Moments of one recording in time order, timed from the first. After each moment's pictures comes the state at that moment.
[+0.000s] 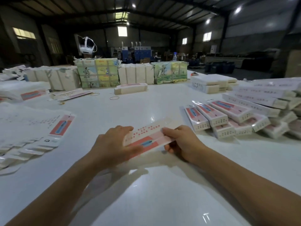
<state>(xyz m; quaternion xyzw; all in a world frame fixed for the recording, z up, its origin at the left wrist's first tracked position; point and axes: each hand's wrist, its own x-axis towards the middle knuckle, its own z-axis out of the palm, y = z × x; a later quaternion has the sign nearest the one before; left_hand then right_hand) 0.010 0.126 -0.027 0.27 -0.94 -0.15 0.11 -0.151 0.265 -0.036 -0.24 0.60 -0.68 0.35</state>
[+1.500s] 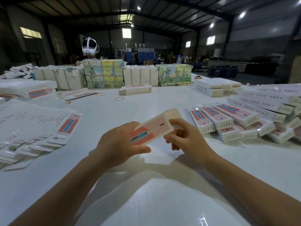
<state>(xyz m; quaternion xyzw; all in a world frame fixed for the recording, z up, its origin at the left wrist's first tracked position) 0.017 0.127 -0.026 0.19 -0.94 -0.17 0.21 -0.147 0.279 -0.040 -0.50 0.63 -0.58 0.13</state>
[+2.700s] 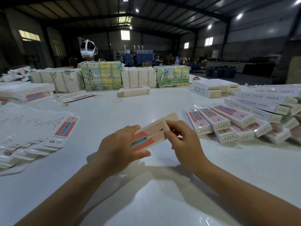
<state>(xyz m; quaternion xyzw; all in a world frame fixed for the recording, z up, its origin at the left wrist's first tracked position) 0.012 0.137 -0.033 0.19 -0.94 -0.12 0.26 -0.122 0.278 -0.037 -0.48 0.64 -0.60 -0.03</state>
